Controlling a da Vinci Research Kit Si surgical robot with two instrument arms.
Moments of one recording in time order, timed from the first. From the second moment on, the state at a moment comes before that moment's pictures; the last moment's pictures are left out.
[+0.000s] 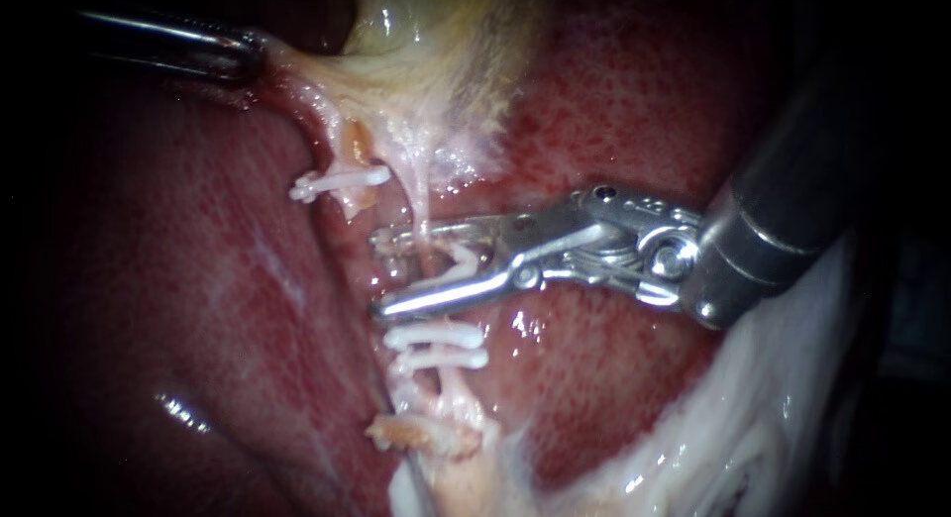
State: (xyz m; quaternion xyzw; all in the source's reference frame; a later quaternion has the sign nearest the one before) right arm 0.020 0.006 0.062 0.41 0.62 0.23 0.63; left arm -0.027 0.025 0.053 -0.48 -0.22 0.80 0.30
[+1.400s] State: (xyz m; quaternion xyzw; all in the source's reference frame) right arm 0.020 0.007 0.060 0.49 0.59 0.25 0.59; left arm -0.027 0.025 0.053 -0.48 -0.22 0.80 0.30
